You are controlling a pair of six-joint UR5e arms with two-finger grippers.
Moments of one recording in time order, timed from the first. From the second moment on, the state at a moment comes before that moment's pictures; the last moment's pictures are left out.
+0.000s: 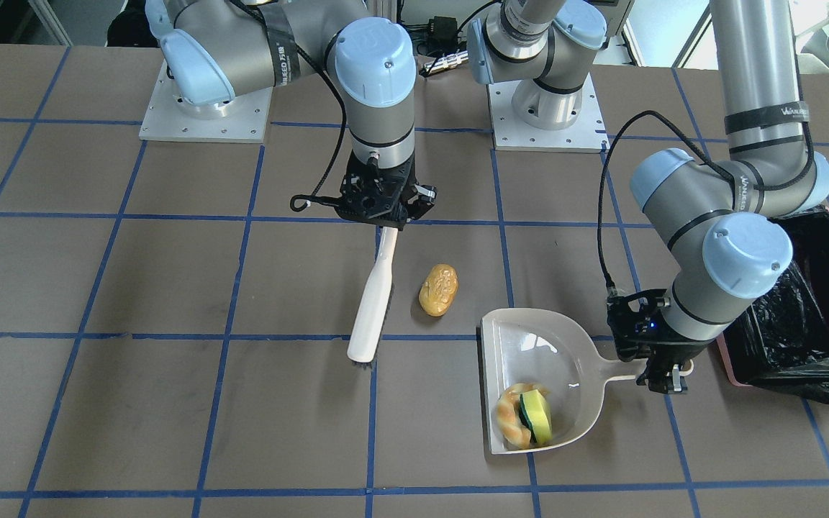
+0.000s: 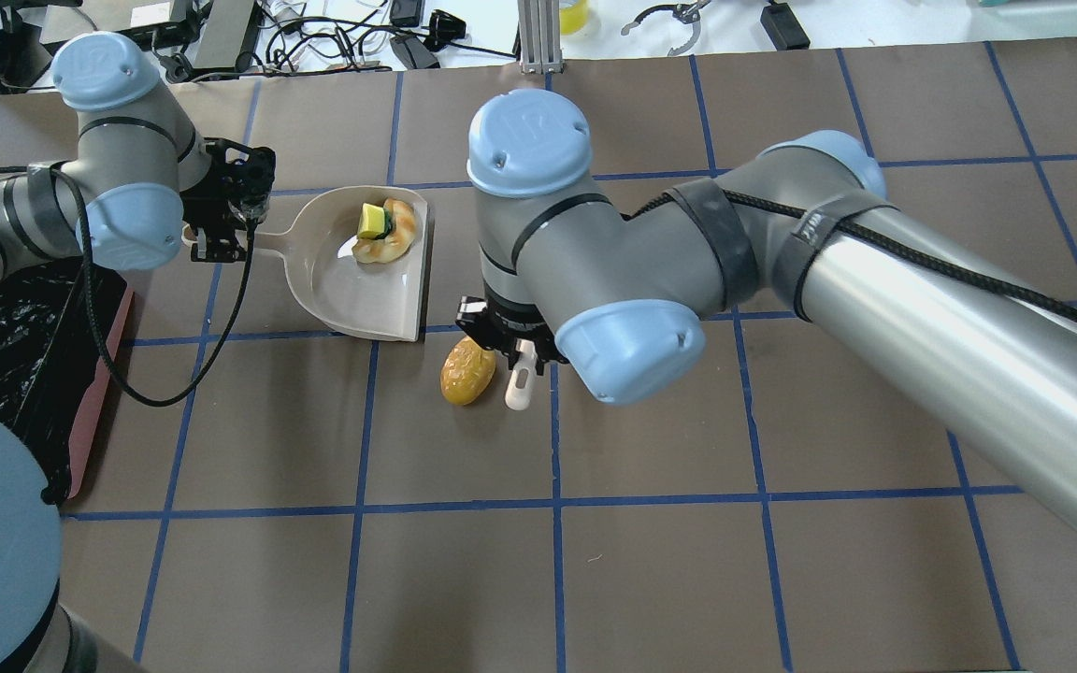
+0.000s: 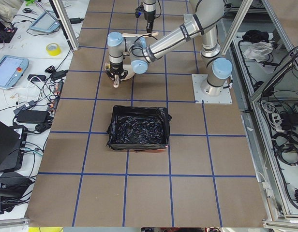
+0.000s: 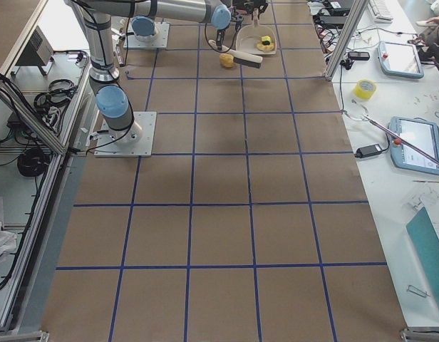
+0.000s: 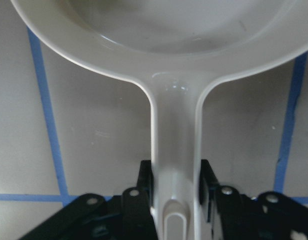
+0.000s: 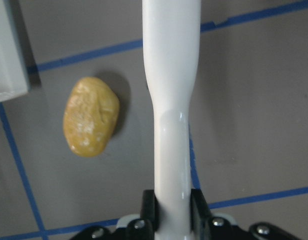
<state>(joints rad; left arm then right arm) -1.35 -1.95 -1.76 -0.90 1.64 1.82 2.04 -1.38 1.77 -1.95 -1.49 0.68</state>
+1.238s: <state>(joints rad) -1.30 -1.65 -2.21 -0.76 1.65 1.89 2.19 -1.33 1.98 -2.33 -1.48 0.87</state>
